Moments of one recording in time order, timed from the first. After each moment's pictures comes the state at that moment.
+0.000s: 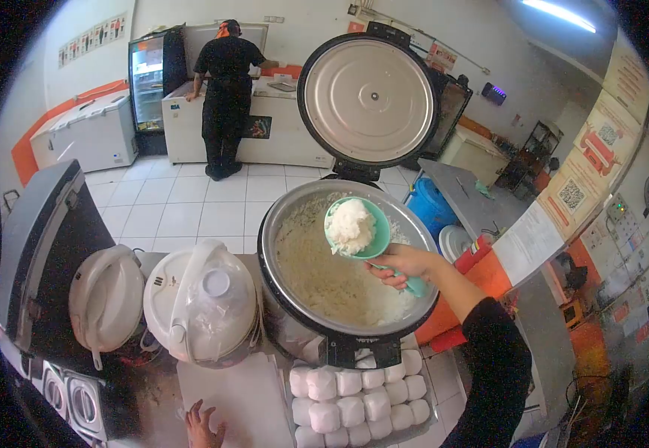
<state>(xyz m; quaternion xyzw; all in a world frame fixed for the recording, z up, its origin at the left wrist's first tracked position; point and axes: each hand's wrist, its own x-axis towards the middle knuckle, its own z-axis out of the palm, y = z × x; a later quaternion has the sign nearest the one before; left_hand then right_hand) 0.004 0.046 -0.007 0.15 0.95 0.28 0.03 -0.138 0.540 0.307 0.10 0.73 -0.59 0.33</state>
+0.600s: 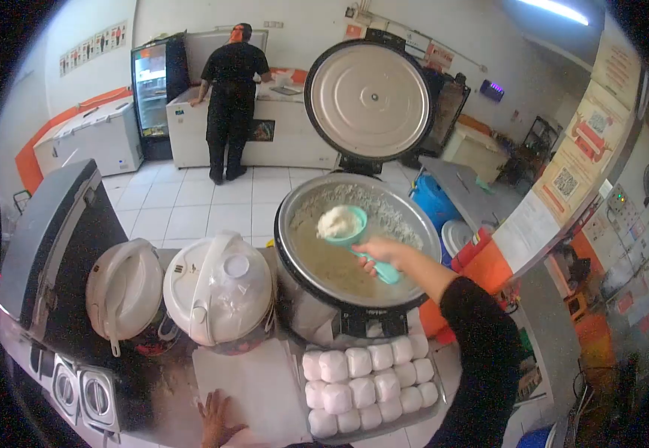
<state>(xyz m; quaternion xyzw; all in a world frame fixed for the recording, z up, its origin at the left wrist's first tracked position) 0.012 0.017 -0.016 0.21 0.95 0.21 0.11 -0.160 0.512 0.258 0.30 0.69 -0.60 0.25</state>
